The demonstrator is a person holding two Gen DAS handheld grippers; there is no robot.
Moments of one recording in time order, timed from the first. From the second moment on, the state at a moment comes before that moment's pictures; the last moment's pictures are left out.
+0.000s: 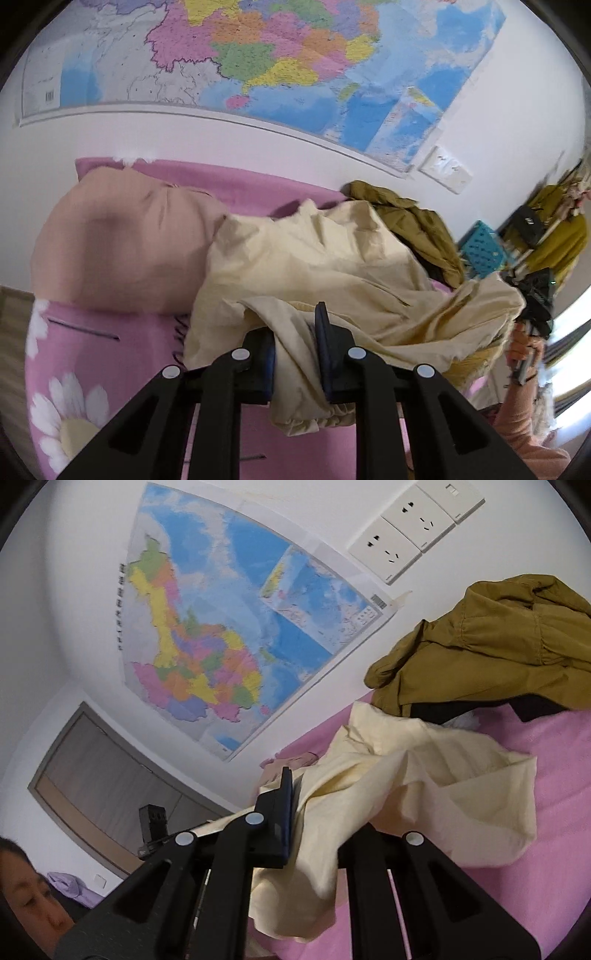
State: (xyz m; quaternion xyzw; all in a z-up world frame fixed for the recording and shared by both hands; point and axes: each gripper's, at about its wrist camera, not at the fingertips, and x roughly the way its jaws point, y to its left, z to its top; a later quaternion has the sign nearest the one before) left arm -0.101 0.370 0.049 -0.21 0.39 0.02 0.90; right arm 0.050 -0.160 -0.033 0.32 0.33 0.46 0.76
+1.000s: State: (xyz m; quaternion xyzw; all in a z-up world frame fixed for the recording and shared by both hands) left arm 0.088 0.428 -0.010 -0.17 0.51 0.11 0.83; right arm 0.182 -0.131 -0.083 0.35 0.42 0.35 0.76
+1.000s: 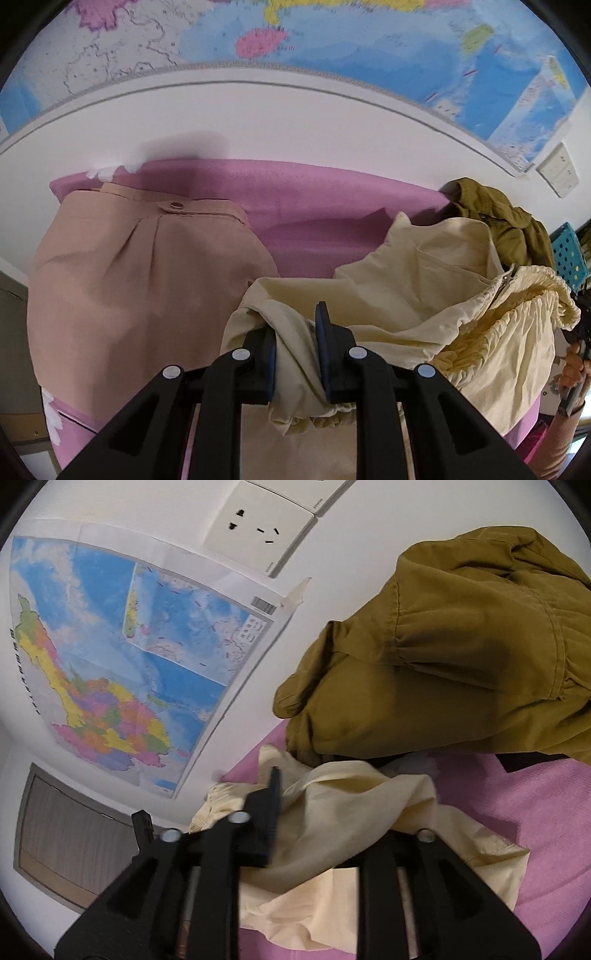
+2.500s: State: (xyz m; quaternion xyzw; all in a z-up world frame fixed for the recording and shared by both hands) left arm 0.122 0.333 -0.057 -0.07 0.49 0.05 0.87; right arm 0.166 0.063 -0.058 -0.01 0.33 0.34 0.88
